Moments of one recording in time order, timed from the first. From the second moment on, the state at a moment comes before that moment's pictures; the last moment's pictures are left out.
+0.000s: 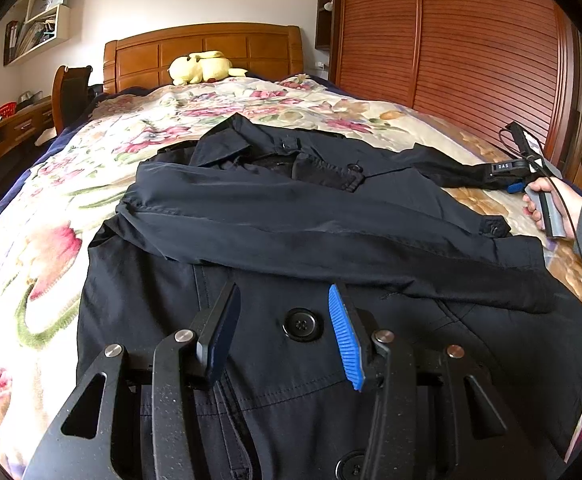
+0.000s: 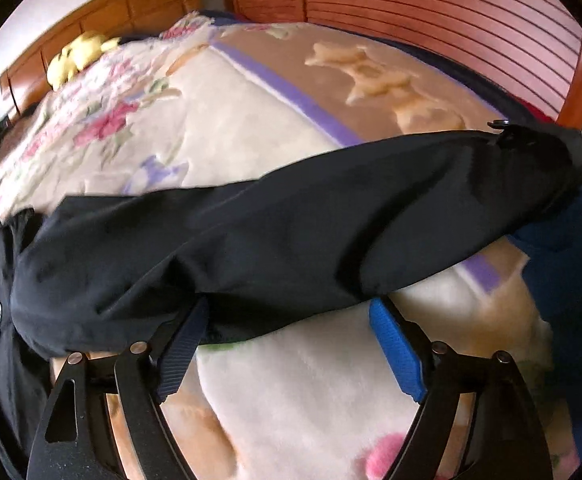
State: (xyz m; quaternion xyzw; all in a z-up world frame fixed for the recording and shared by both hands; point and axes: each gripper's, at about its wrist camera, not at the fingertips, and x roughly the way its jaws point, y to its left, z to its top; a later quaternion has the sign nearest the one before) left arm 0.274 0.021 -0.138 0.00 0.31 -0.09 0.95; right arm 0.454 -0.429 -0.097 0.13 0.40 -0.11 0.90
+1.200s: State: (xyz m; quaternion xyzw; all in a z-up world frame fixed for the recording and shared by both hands) left arm 0.274 0.019 -0.136 0.00 0.31 -0.09 0.94; right arm 0.318 -0.179 0.011 -0.11 0.25 0.21 0.94
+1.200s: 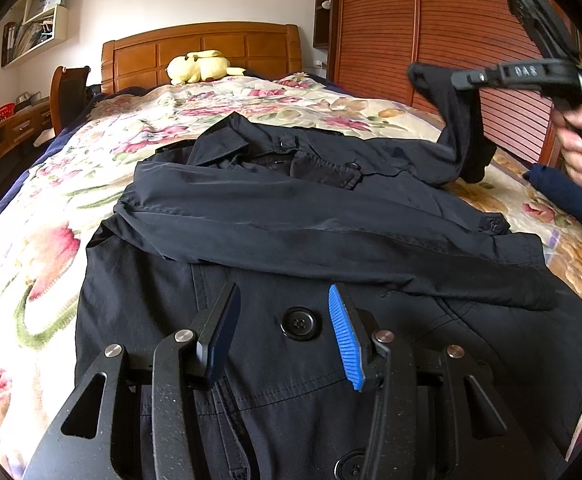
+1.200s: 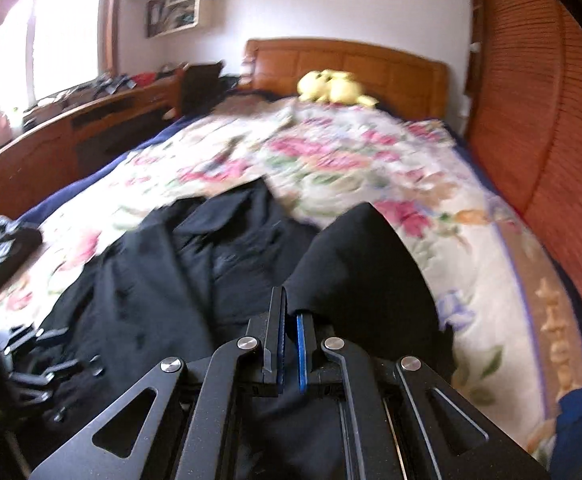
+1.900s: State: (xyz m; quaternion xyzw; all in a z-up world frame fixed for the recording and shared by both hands) left arm 0.274 0.018 -0.136 0.00 0.32 -0.09 0.94; right arm 0.306 -0.154 0.009 -0.14 0.31 0.23 0.91
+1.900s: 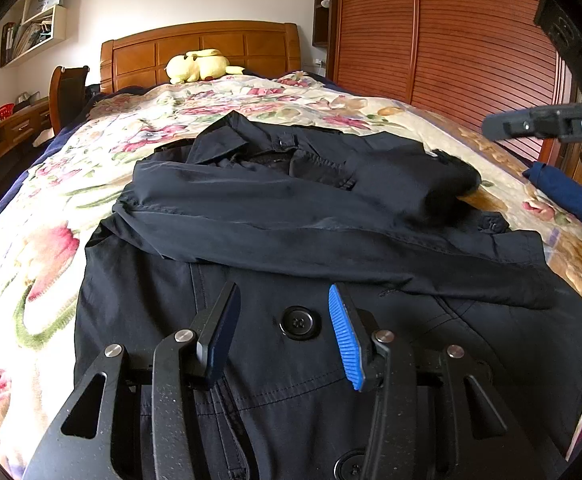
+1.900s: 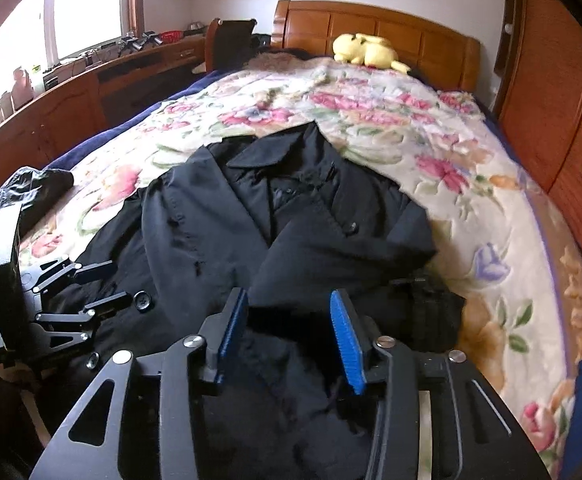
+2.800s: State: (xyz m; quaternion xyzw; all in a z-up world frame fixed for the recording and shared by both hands) left arm 0.275 0.017 -0.138 0.00 0.32 -0.10 0.94; right arm 0.445 -0.209 -0.084 0.00 0.41 0.09 0.91
